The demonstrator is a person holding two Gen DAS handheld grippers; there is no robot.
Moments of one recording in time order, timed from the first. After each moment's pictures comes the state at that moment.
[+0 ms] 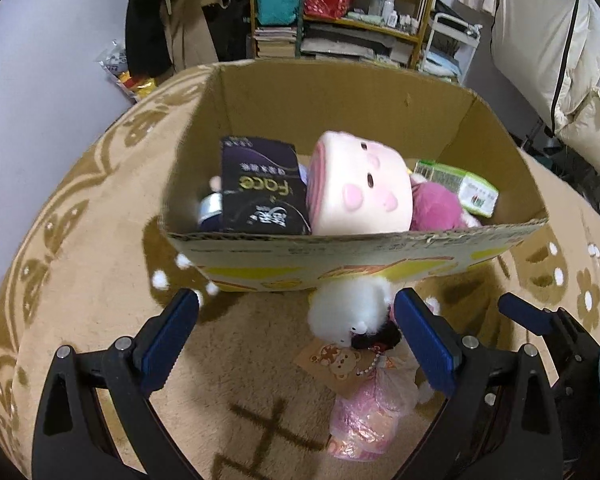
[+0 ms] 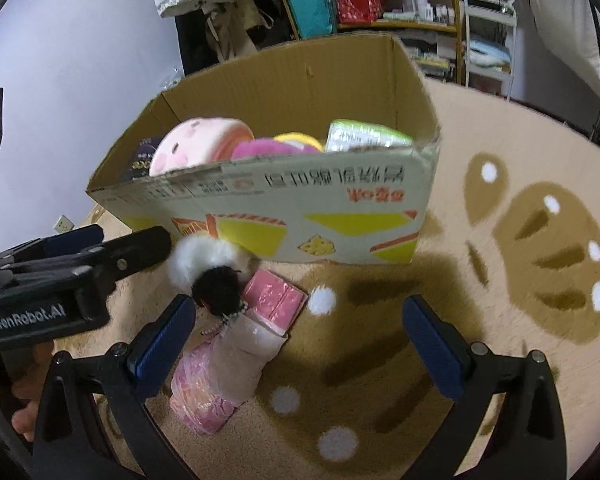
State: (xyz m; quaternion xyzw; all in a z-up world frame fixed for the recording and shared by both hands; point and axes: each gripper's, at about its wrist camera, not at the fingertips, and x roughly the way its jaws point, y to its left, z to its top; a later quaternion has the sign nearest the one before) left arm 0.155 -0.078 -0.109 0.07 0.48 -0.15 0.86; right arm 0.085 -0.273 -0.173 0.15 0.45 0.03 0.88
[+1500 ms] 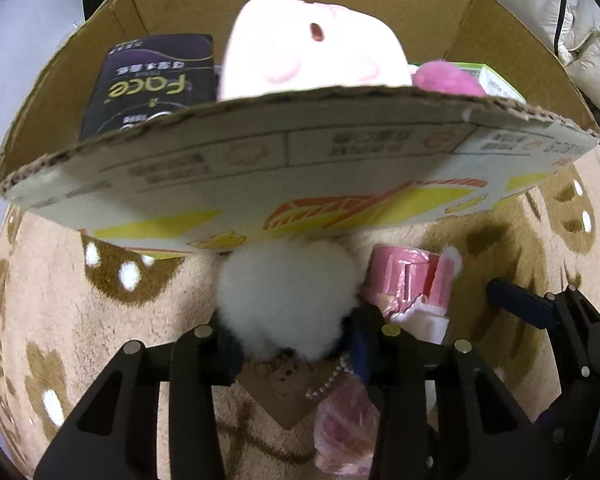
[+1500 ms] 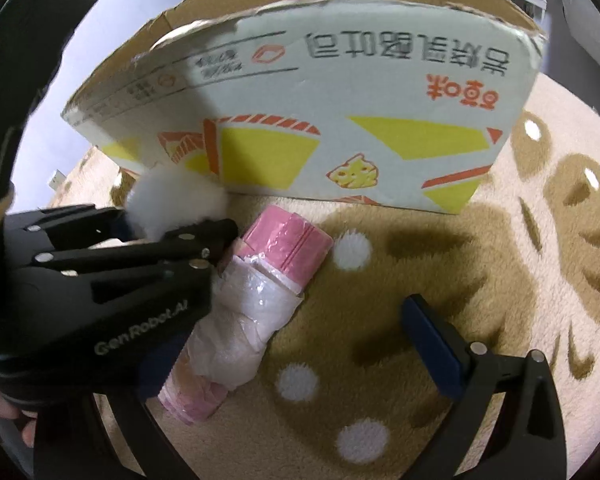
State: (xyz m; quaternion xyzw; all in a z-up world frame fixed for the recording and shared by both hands) left arm 0.165 -0.126 -0.176 0.13 0.56 -0.17 0.81; right arm 0.097 -0.200 -0.228 0.10 0.51 0.04 0.85
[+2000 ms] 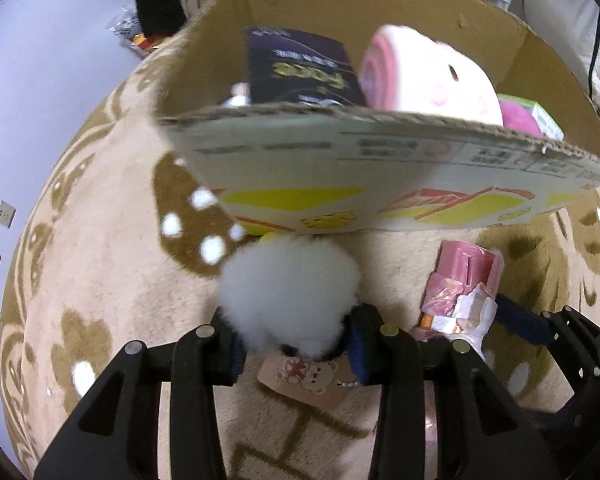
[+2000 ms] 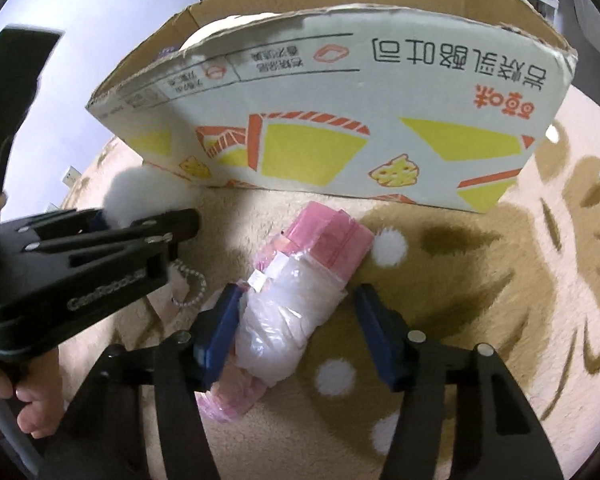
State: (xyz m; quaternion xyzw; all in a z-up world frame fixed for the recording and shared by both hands) left arm 0.153 -0.086 -0.163 0.11 0.55 -0.09 0.83; right arm 0.101 -0.164 -0.232 0.13 0.51 0.08 0.85
